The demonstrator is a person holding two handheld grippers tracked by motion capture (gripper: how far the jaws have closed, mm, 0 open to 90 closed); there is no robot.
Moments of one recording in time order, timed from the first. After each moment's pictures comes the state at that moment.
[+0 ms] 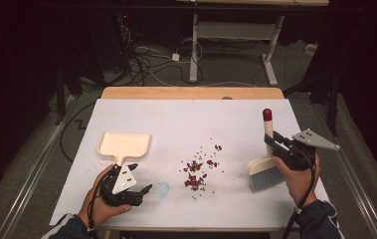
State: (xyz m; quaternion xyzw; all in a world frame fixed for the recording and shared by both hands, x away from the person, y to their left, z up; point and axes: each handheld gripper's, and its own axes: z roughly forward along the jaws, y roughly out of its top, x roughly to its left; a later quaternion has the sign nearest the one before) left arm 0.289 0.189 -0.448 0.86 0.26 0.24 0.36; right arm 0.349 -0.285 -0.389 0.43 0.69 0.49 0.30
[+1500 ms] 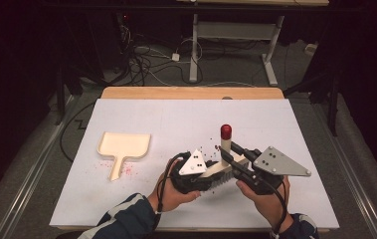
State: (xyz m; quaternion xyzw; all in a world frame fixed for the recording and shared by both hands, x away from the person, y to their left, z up) left arm 0.319 0.039 -0.400 0.85 0.15 0.09 0.49; right arm 0.282 -0.180 -0.347 0.26 0.73 0.56 0.29
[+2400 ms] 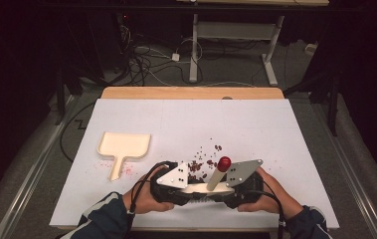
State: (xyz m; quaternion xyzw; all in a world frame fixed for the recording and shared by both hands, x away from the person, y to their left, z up) left arm 0.302 0.077 -0.397 0.90 0.02 0.04 0.43; right arm 0.309 -0.161 -0.402 0.03 0.92 0.38 0.07
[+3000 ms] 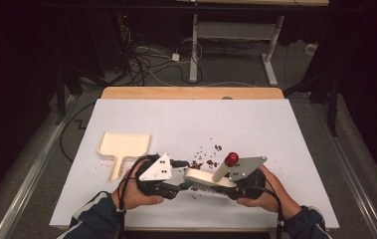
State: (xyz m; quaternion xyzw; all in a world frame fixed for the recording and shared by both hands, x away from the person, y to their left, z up) left arm 0.307 0.117 -0.392 0.87 0.09 0.14 0.46; right arm 0.318 -0.175 -0.401 0.10 0.91 0.38 0.11
